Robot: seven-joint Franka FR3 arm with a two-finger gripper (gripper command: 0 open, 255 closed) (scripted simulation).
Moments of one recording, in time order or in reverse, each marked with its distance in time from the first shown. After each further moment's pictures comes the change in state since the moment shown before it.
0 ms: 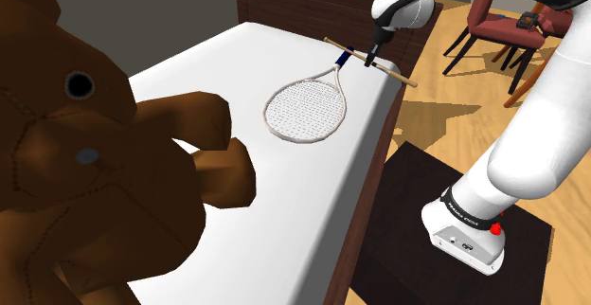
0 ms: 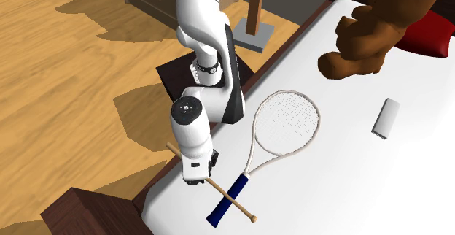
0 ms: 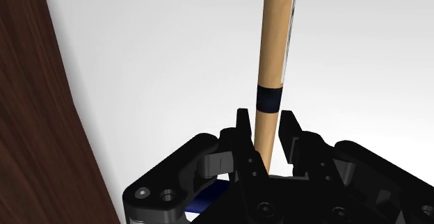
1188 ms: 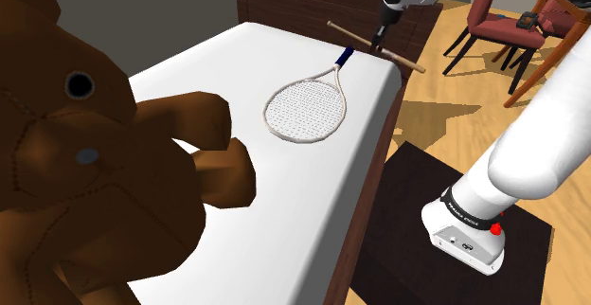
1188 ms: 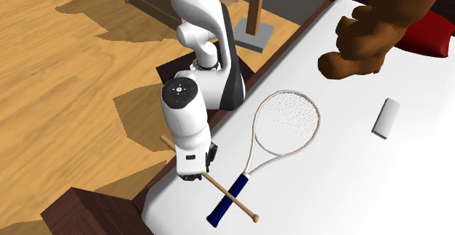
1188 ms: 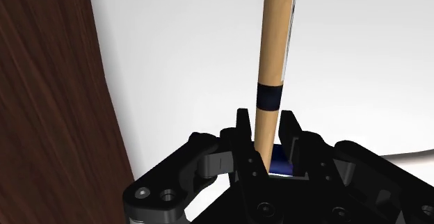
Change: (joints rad) arm 0.014 -0.088 -0.016 0.077 -0.074 -0.153 0.052
